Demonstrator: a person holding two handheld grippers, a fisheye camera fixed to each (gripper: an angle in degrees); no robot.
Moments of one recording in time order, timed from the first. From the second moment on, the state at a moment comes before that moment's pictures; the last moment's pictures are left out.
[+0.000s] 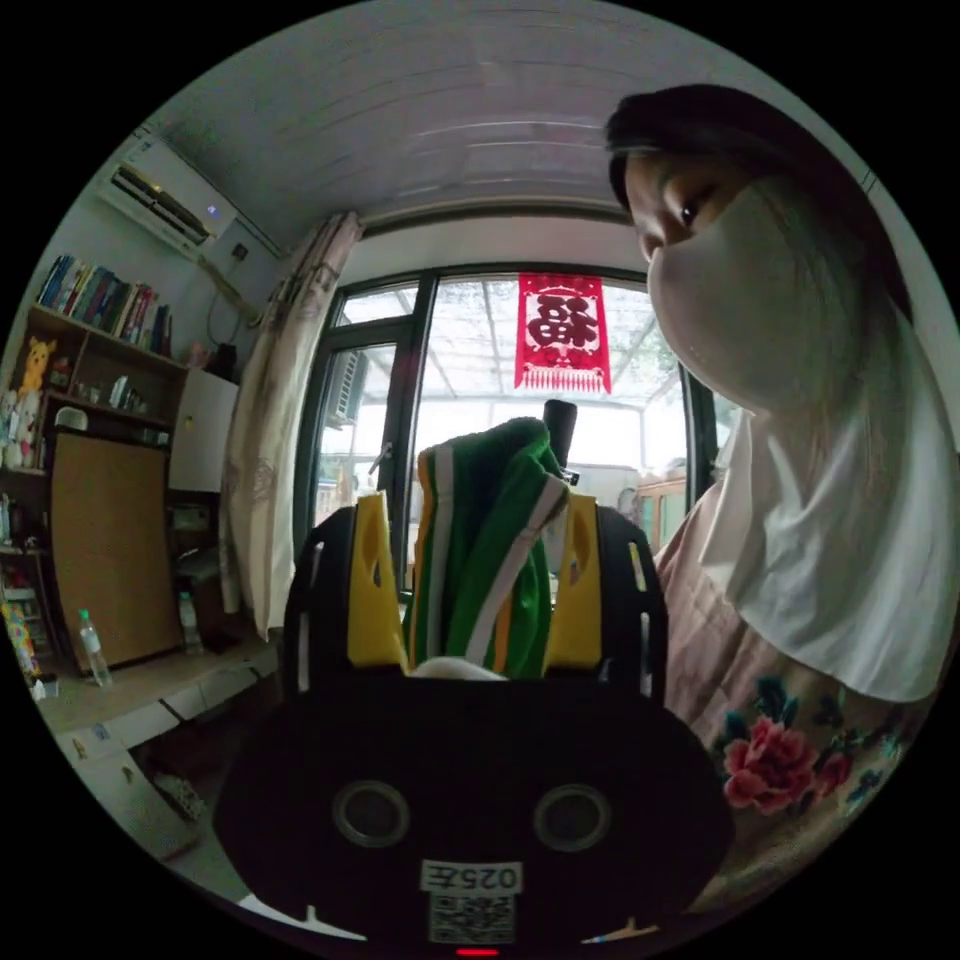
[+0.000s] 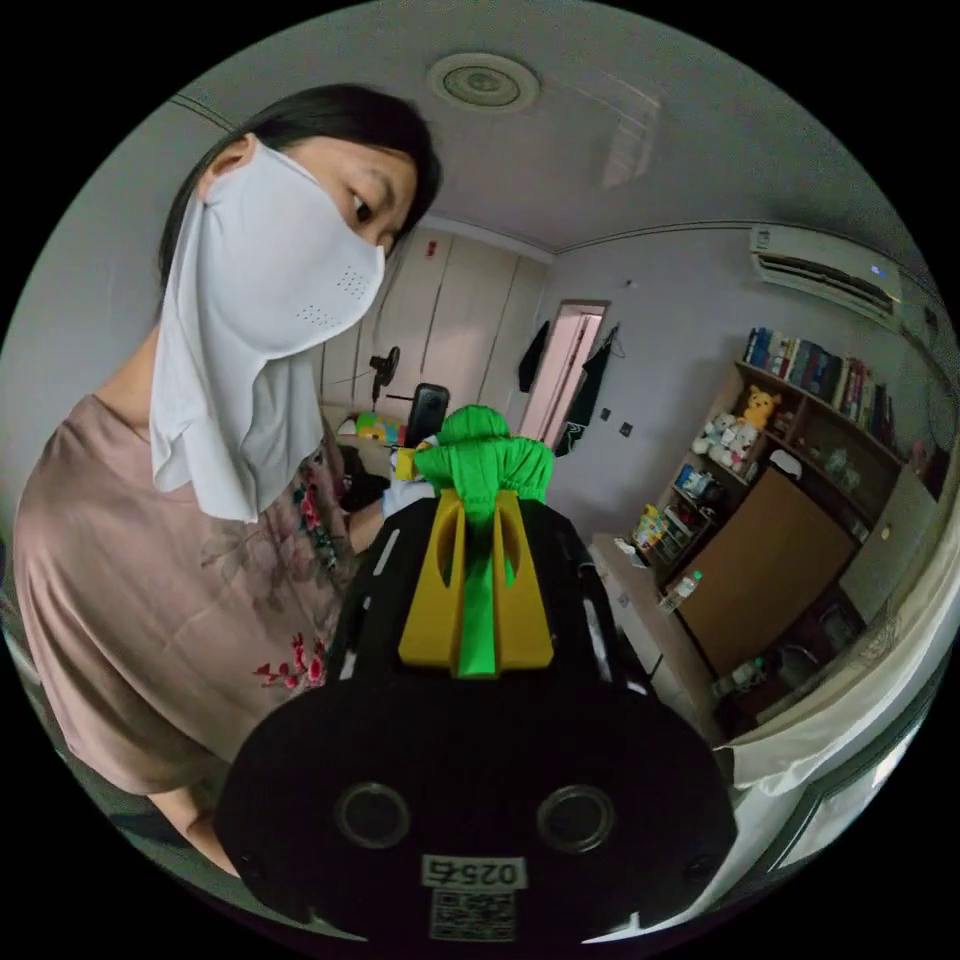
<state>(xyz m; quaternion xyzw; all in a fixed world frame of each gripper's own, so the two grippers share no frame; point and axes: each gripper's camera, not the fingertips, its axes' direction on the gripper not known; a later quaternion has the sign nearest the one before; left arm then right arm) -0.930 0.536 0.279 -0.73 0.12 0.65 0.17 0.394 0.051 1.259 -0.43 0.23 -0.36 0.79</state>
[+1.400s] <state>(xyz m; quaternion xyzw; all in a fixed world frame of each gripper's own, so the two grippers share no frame) -0.952 0.809 0.235 -0.75 0.10 0.65 -0.01 0.481 0.071 1.417 -0.36 0.15 -0.28 0.88</state>
